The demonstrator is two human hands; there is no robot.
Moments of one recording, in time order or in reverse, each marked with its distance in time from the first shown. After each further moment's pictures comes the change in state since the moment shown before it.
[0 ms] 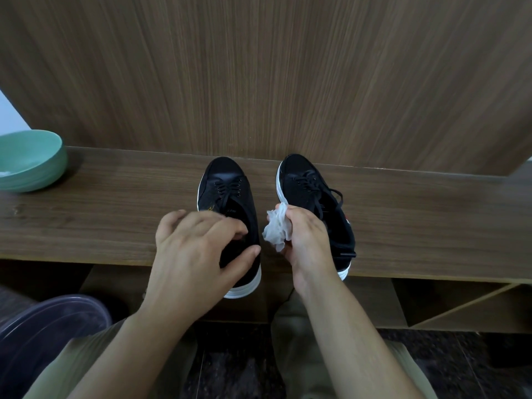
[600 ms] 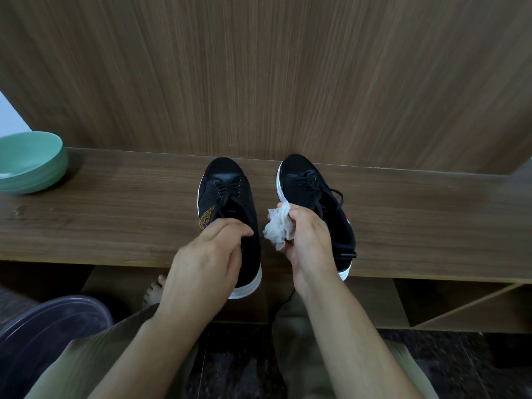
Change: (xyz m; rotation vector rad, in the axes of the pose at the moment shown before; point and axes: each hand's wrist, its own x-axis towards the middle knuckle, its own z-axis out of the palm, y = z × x) left_hand -0.001 0.010 0.008 -0.238 -0.026 -0.080; right_hand 0.006 0.004 0.000 0.019 0.011 -0.015
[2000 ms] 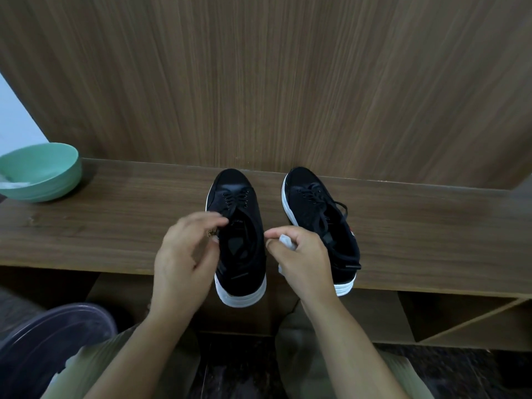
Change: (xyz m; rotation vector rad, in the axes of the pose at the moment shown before) left_hand 0.000 -0.028 -0.006 -0.245 0.209 -0.194; right_hand -0.015 0.004 -0.005 -0.669 -0.101 -0.352
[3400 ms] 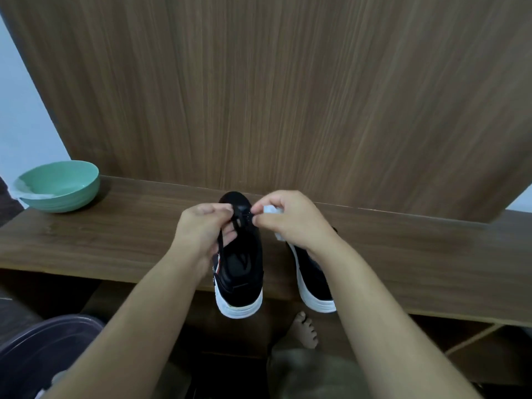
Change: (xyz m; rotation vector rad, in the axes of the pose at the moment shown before) left_hand 0.060 0.058 -0.011 -0.827 -0.055 -0.795; right_hand 0.030 -0.091 -0.031 -0.290 -0.282 -0.247
